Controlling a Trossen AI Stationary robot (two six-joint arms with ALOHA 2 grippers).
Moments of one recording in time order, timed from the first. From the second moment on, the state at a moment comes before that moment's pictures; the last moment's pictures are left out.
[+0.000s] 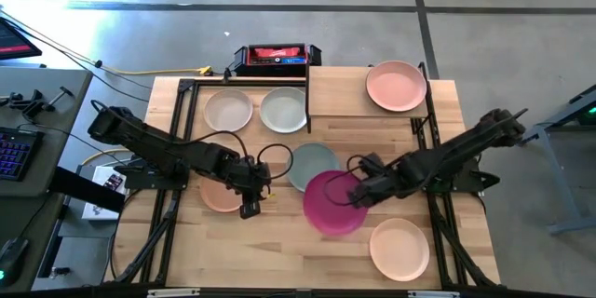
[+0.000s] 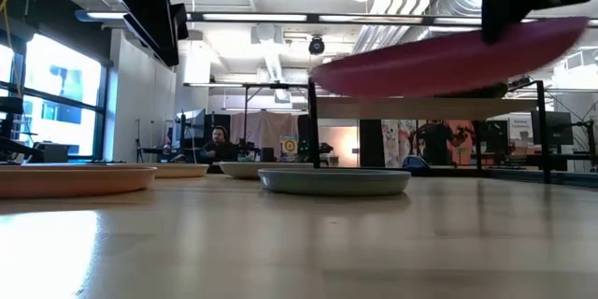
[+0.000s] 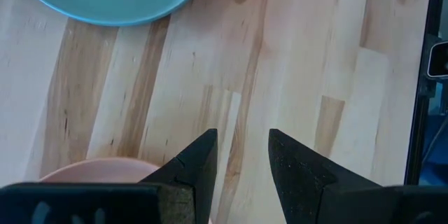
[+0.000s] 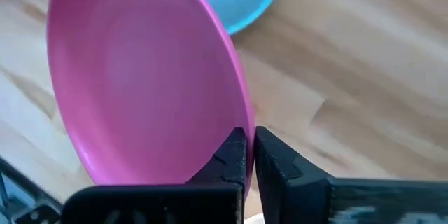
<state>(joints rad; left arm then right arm) -0.30 1.44 1.07 -0.73 -0.02 -0.53 0.43 1.41 1.21 -1.09 0.24 1.48</state>
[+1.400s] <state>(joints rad) 0.31 1.44 1.07 -0.45 -0.22 0.04 -0.08 0.63 1.21 -1.55 0.61 1.48</state>
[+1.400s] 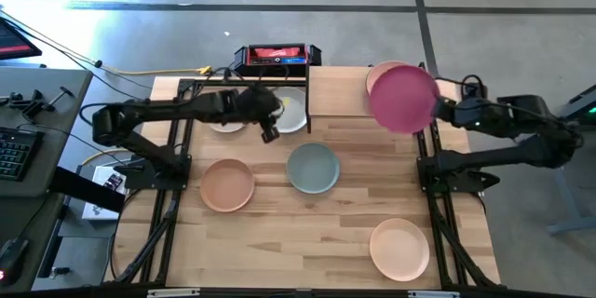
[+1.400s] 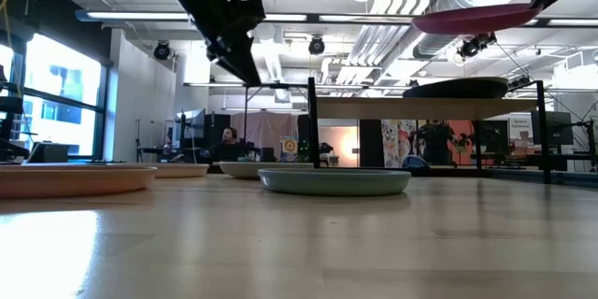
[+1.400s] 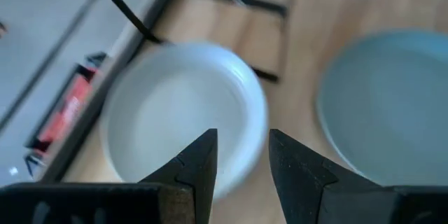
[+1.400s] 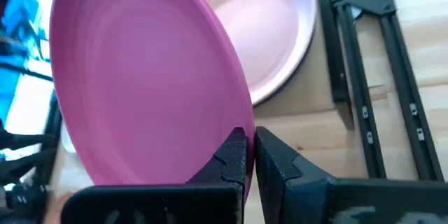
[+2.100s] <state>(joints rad) 0.57 1.44 1.07 -0.18 -0.22 0.16 -0.16 0.60 1.21 -1.56 0.92 1.69</state>
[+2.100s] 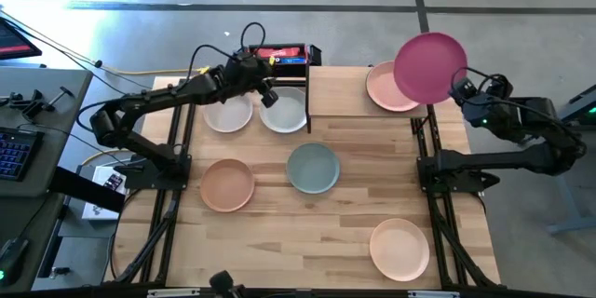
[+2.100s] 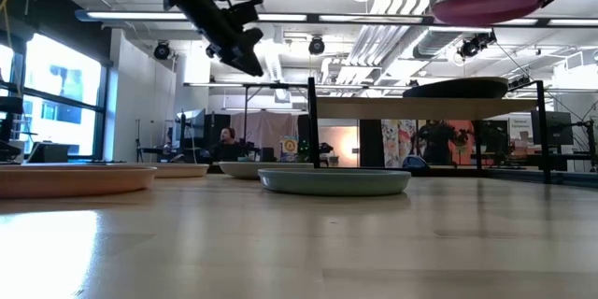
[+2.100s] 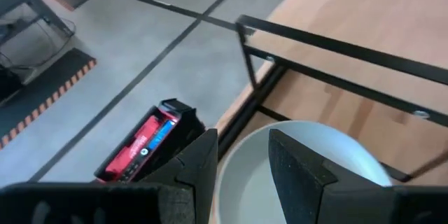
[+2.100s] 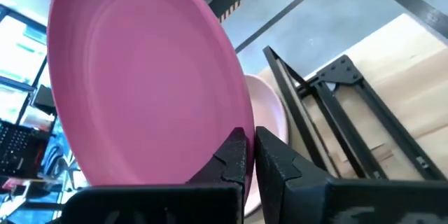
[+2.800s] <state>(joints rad) 0.68 1.44 1.07 -0.19 -0.19 0.30 -0.16 0.65 1.02 -1.52 0.83 2.09</state>
